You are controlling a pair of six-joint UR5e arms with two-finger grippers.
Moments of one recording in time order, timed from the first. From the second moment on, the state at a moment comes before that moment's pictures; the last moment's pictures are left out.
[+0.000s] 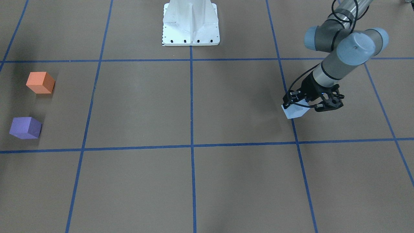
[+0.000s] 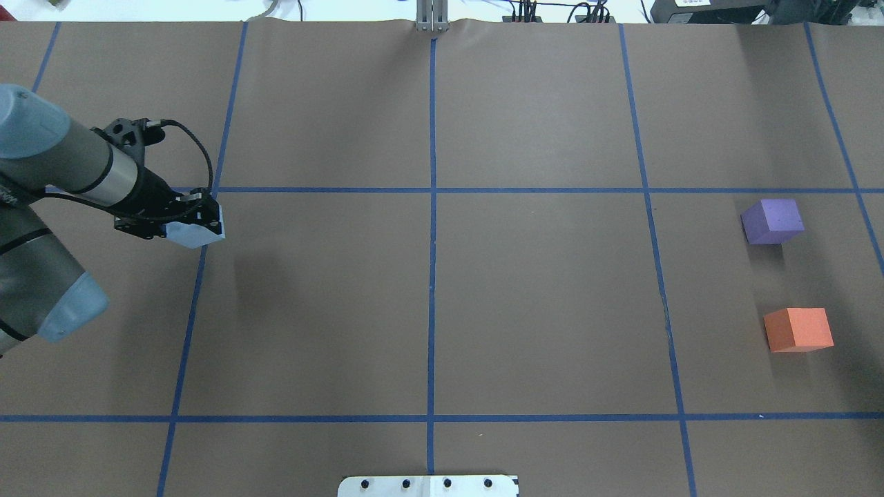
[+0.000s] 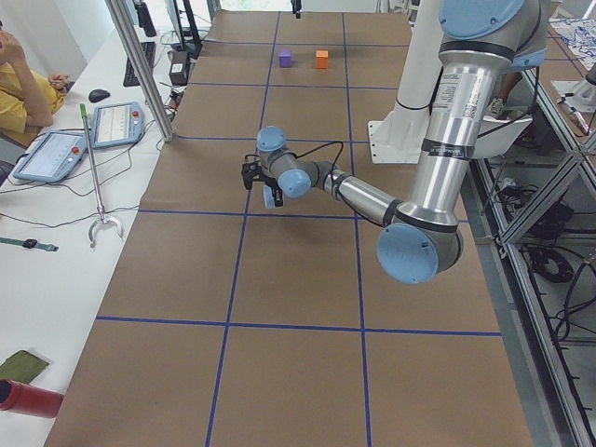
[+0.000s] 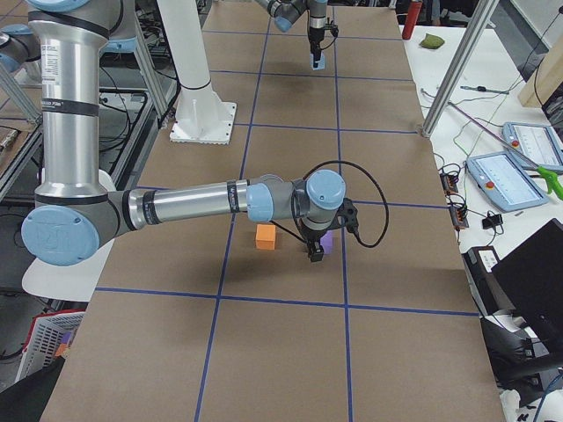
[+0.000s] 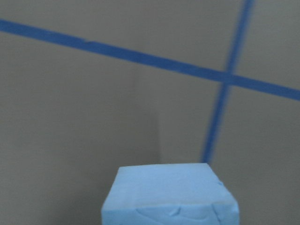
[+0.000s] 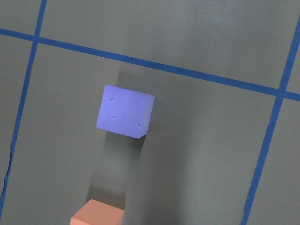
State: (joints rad) left arm -0.82 -1.85 -1.72 -1.98 -2.20 -1.24; right arm 1.43 -1.63 1.79 -1.61 2.50 -0.06
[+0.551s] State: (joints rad) left arm -0.54 -2.22 -1.69 -1.80 -2.01 -1.45; right arm 1.43 -1.63 1.78 -1.61 2.53 -0.06
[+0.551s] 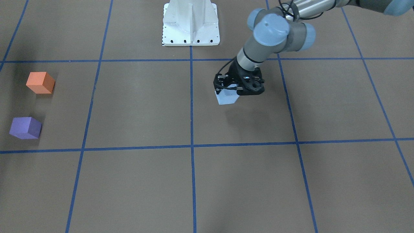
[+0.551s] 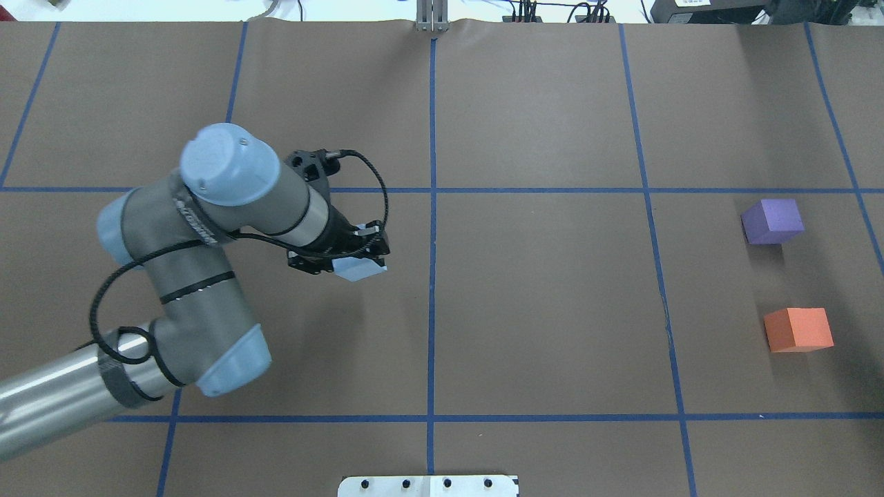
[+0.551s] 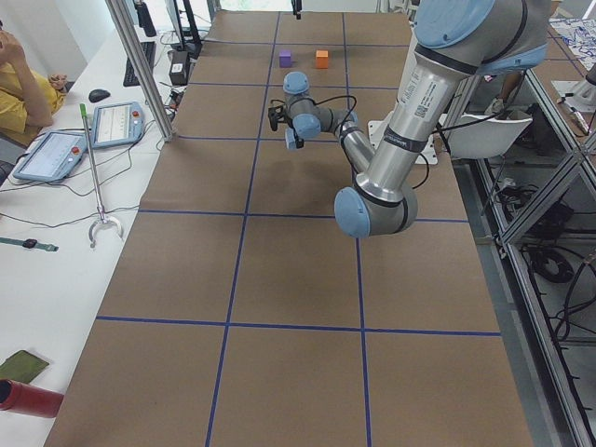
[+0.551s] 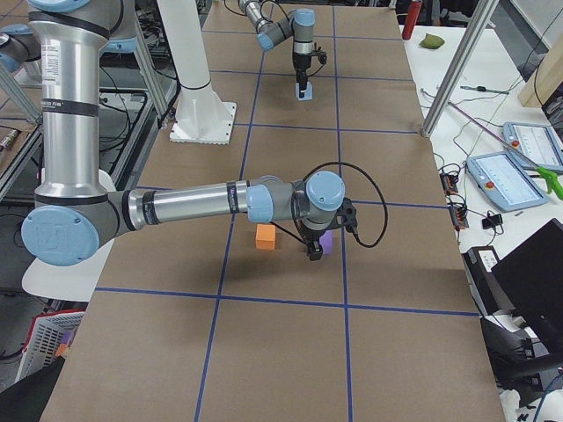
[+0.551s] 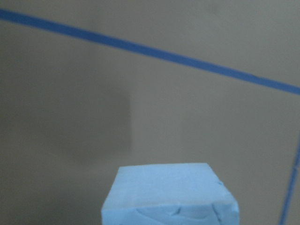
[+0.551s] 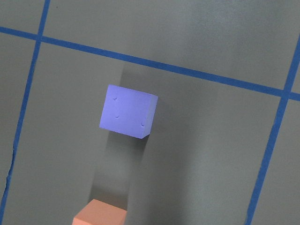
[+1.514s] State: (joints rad) left arm -0.32 -2.80 -1.07 -1.67 -1.75 -1.41; right arm 1.38 -1.63 1.78 -1.60 2.57 -0.06
